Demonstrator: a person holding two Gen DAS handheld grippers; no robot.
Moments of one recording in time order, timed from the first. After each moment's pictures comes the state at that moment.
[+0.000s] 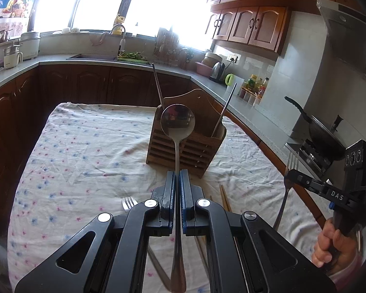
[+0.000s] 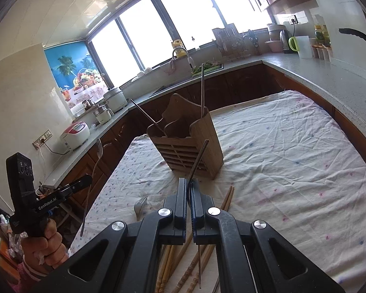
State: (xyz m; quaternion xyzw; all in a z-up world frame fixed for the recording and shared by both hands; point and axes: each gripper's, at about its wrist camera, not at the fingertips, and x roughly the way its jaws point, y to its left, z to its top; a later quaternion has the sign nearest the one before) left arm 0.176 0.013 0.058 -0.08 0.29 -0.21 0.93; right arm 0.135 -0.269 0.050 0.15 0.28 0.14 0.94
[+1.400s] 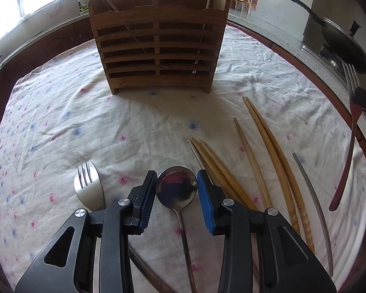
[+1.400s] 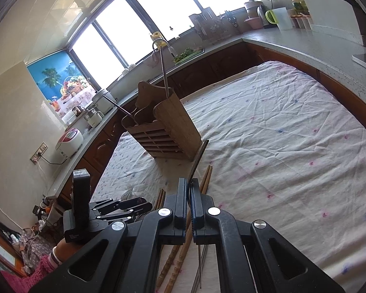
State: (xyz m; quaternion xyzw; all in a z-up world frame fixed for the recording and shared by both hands) left arm 0.237 -0.071 -0.056 0.10 0.45 -0.23 0.86; right arm 0.133 -0.312 0.010 0.22 0.32 0.12 0.91
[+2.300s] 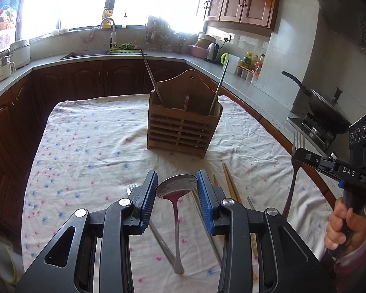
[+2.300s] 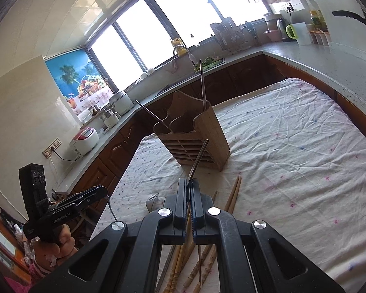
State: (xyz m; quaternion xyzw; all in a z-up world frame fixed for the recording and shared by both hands) left arm 0.166 0.005 0.059 -0.02 0.33 -0.21 0.92; right arm 0.123 -0.282 0.046 0.20 0.29 0.16 0.92
